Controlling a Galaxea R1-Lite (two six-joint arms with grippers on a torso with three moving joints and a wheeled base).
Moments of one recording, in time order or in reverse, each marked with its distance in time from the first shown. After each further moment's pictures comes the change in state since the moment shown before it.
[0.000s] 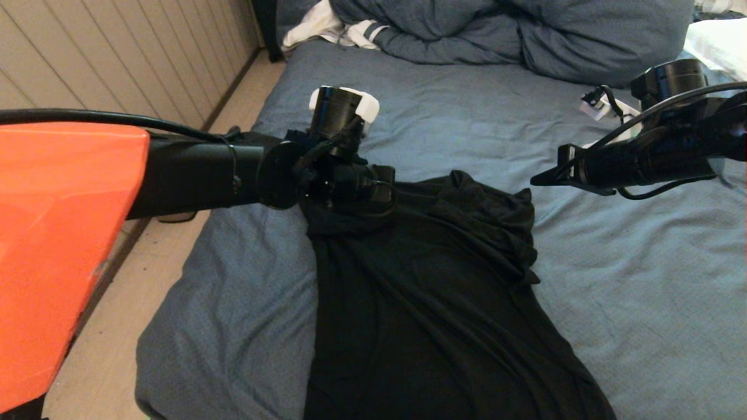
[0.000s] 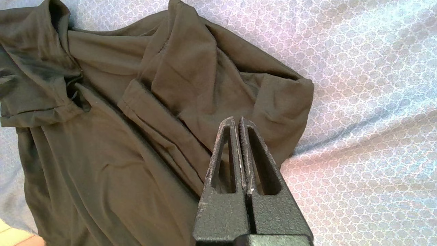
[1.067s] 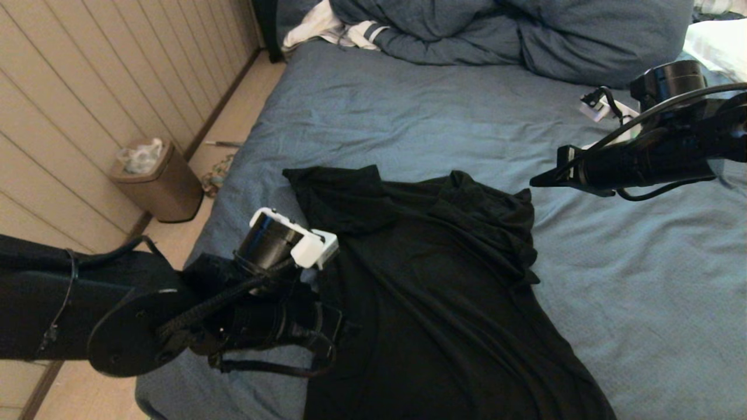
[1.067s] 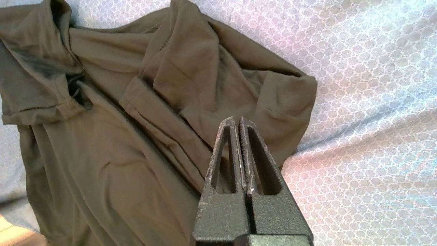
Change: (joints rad) left arm -0.062 -0.402 0.915 -0.155 -0.140 0.013; right arm 0.002 -0.002 0.006 0.000 0.002 0.001
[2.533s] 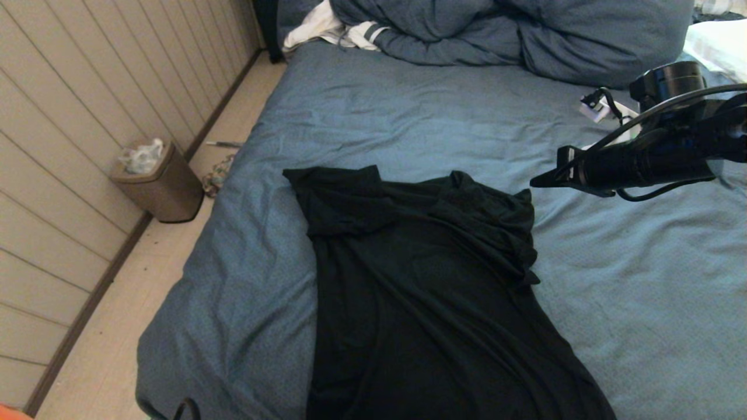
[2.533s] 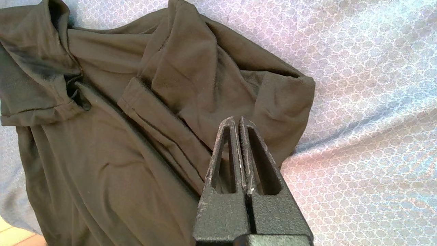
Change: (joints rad) left arm -0.562 0.077 0.453 0.071 -0.097 -0.244; right arm -0.001 0.005 -0.003 0.000 -0.001 0.001
